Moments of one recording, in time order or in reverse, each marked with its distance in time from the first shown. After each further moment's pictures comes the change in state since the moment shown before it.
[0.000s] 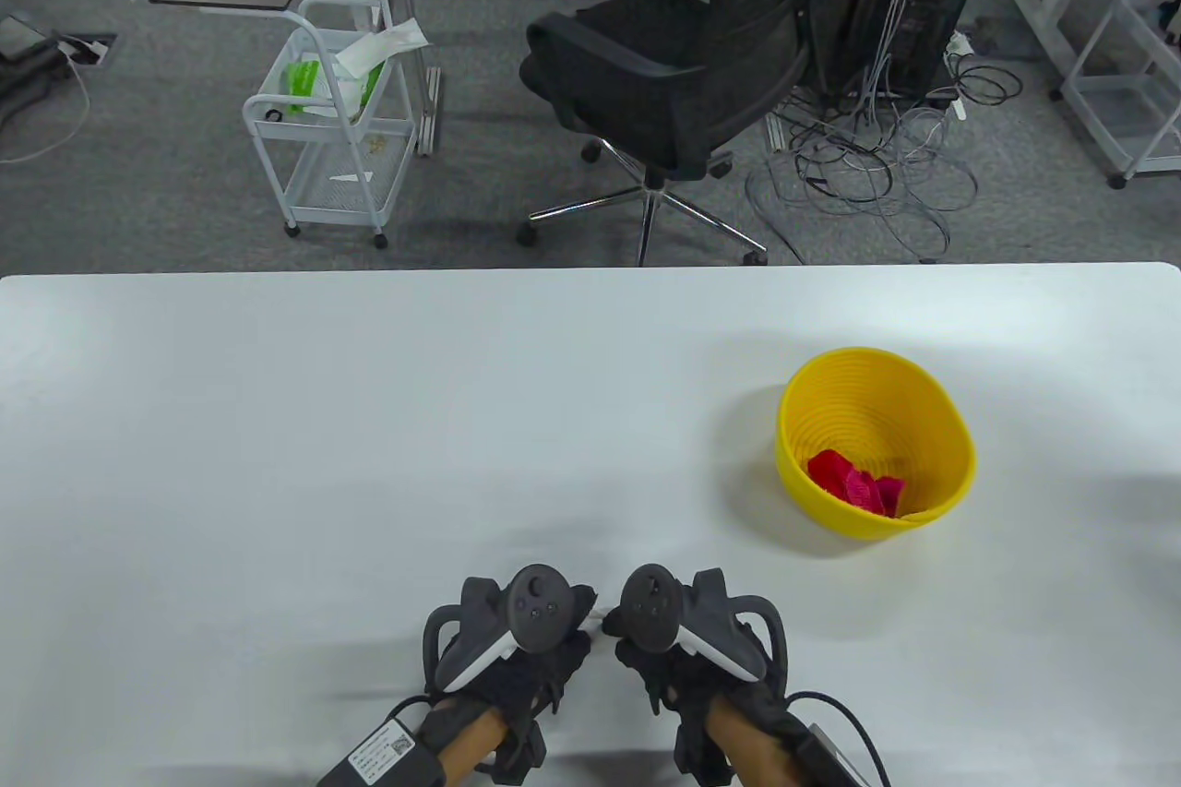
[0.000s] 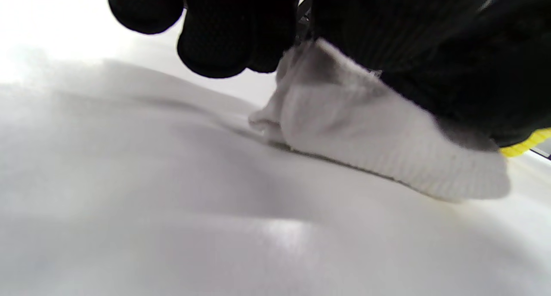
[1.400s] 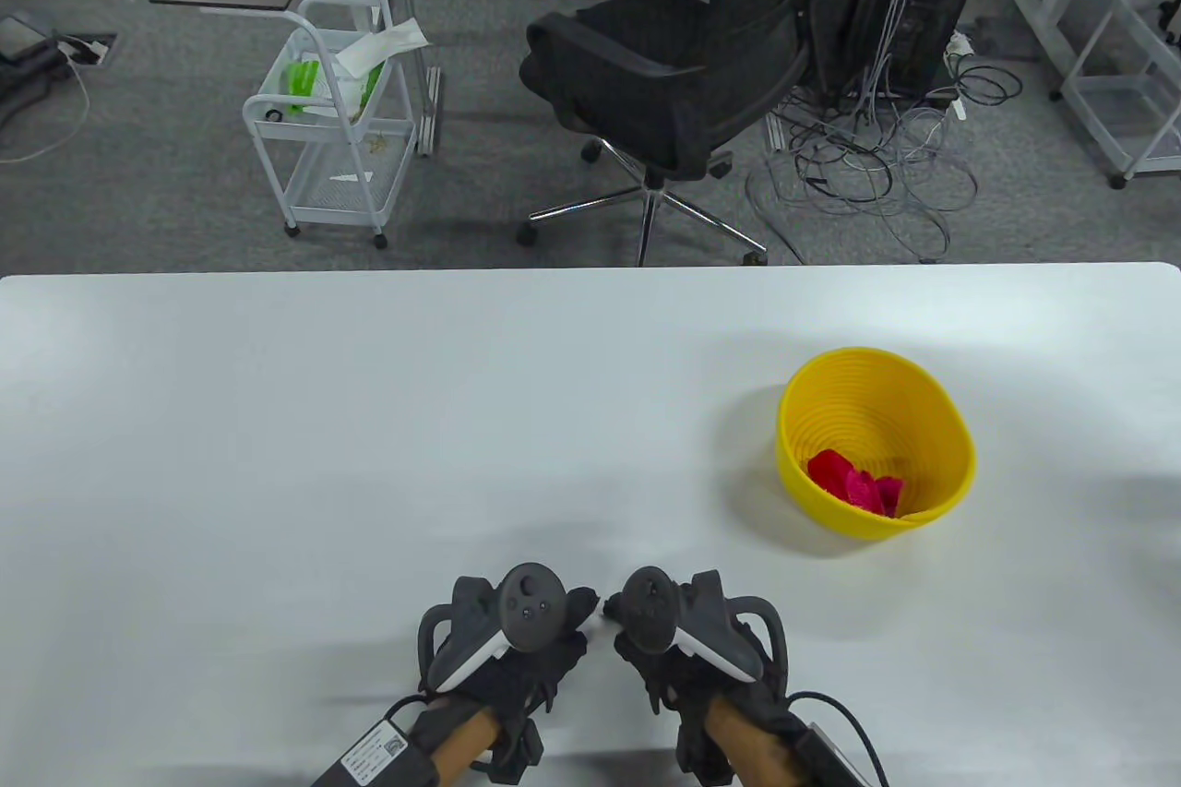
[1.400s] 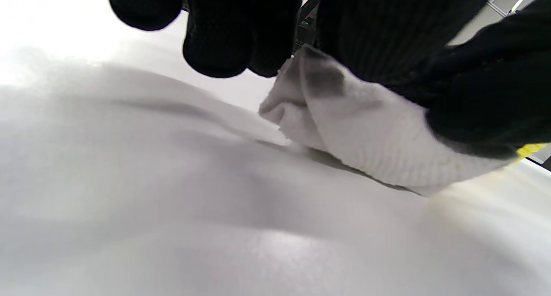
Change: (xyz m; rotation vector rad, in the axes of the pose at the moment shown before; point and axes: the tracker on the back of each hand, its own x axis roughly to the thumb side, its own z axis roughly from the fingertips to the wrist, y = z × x) left_hand -0.004 0.001 0.000 -0.003 -0.005 0.019; right_hand -0.002 0.006 -0.004 0.000 0.017 0.022
